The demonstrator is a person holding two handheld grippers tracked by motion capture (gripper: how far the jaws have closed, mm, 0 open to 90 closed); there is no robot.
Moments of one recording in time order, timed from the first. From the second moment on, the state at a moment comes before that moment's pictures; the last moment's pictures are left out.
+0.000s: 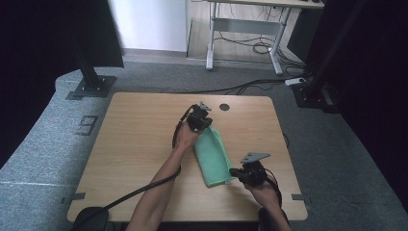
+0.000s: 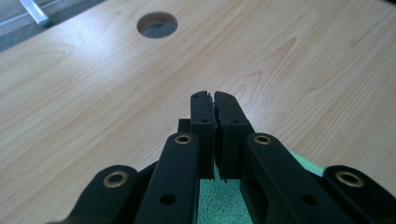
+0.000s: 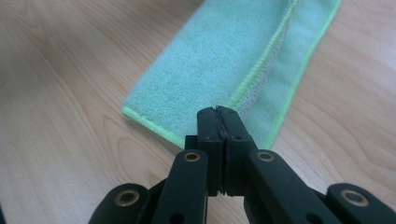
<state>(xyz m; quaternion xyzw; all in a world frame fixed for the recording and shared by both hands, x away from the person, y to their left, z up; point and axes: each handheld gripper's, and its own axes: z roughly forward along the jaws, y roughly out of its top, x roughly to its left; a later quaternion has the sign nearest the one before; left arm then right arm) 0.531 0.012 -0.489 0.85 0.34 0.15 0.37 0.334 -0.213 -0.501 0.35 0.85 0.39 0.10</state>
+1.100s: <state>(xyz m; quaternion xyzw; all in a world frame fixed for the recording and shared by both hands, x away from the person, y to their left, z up) 0.524 0.035 -0.499 0.84 0.37 0.16 0.37 0.351 -0.239 -0.519 0.40 0.84 0.35 0.14</state>
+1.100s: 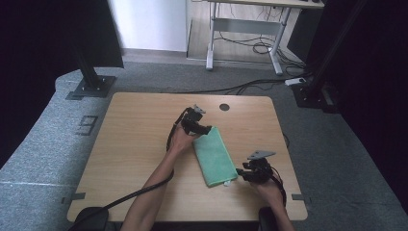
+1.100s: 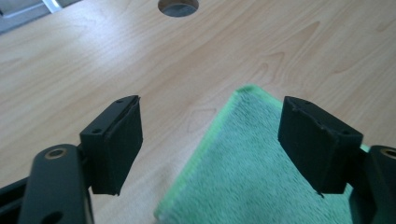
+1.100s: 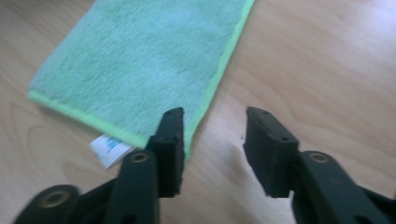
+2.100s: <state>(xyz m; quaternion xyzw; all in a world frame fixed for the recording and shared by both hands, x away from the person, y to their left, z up) 0.436 0.077 -0.544 0.86 0.35 0.15 0.33 0.376 -0.204 -0.545 0.39 0.85 0.33 0.15</state>
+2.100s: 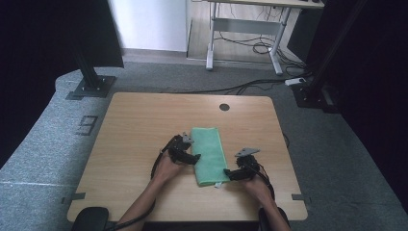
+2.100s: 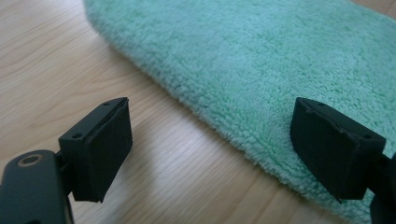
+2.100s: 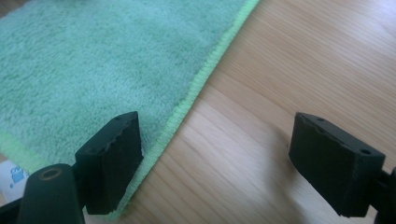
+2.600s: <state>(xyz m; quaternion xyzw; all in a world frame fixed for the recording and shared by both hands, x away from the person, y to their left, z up) 0.441 0.120 -0.545 0.85 0.39 0.15 0.33 0.377 -0.152 -0.546 0.36 0.86 0.34 0.14</state>
